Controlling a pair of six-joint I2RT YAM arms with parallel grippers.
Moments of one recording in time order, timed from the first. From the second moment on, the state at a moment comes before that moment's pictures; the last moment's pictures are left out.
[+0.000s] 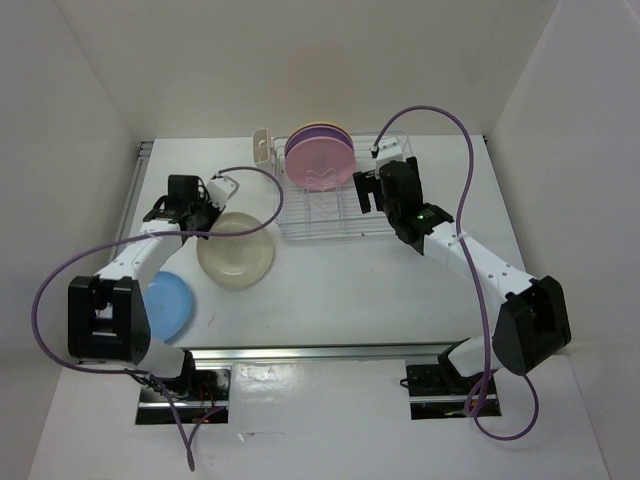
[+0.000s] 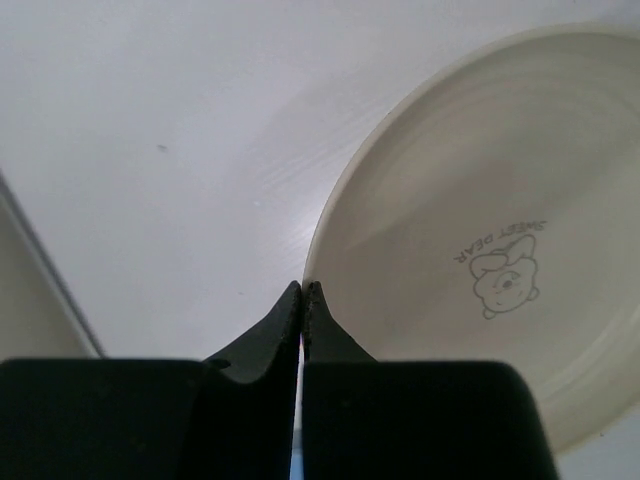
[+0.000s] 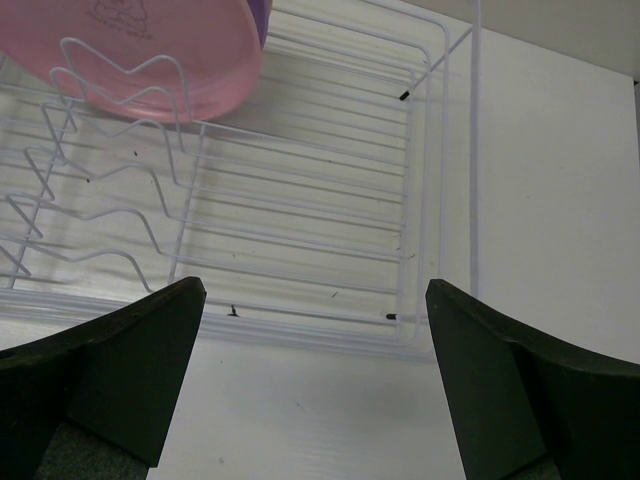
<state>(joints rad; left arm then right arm) -0.03 1.49 1.00 -0.35 0.05 0.54 0.49 1.40 1.09 -0.11 0.40 -0.04</state>
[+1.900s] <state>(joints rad) -0.36 1.93 1.48 0.62 0.45 1.13 0.49 1.48 1.09 -0.11 0.46 -0.06</state>
